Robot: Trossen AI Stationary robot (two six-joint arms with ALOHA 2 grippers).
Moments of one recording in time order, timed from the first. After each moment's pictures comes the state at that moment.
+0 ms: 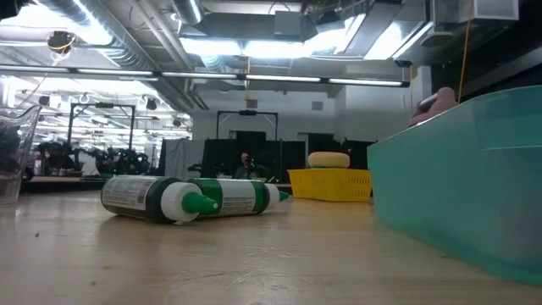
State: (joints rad) left arm -0.96 1.04 0.88 -0.49 -0.52 0.47; right arm 0.45 2.40 2.34 -0.51 0.17 0.75
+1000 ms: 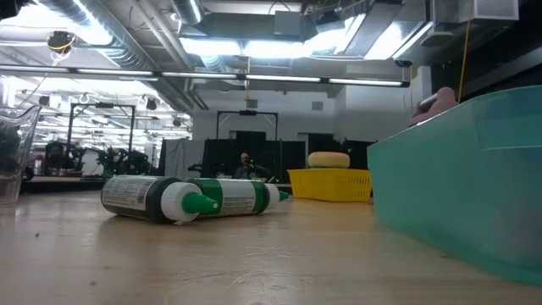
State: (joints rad) left arm -0.96 1.04 0.88 -0.46 -0.44 0.47; right arm 0.45 2.40 2.34 -0.51 0.15 0.74
